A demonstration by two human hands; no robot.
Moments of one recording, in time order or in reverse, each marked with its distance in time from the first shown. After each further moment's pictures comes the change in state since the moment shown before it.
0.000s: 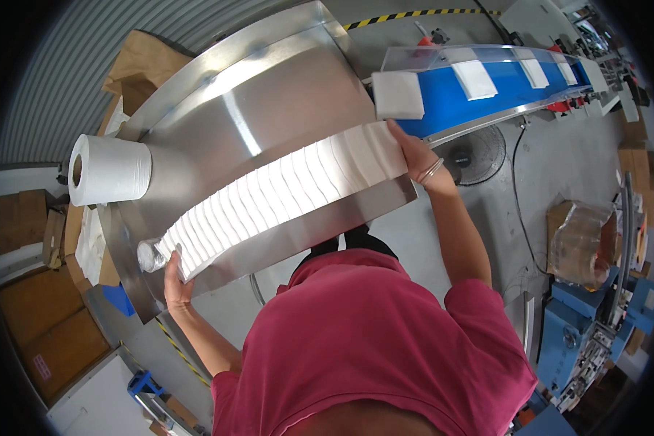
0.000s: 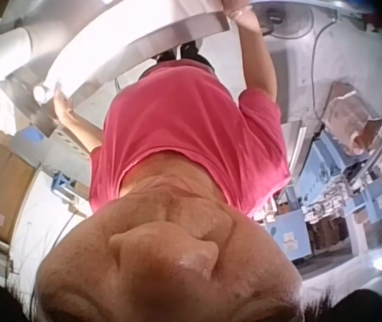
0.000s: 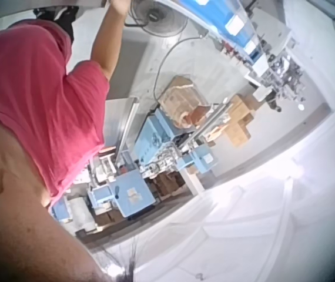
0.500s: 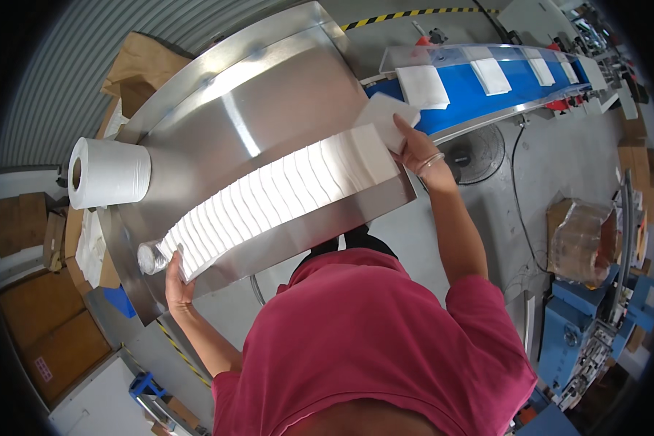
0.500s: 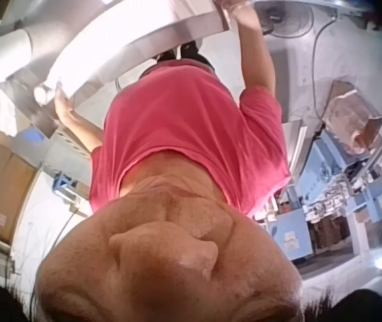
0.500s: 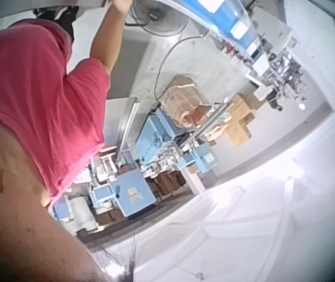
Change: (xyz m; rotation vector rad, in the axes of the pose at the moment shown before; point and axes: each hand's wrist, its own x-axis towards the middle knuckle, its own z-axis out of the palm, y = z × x) left_hand 0.001 -0.004 0.002 0.008 0.034 -0.010; right_hand 0.001 -0.002 0.002 -0.084 0.304 -0.106
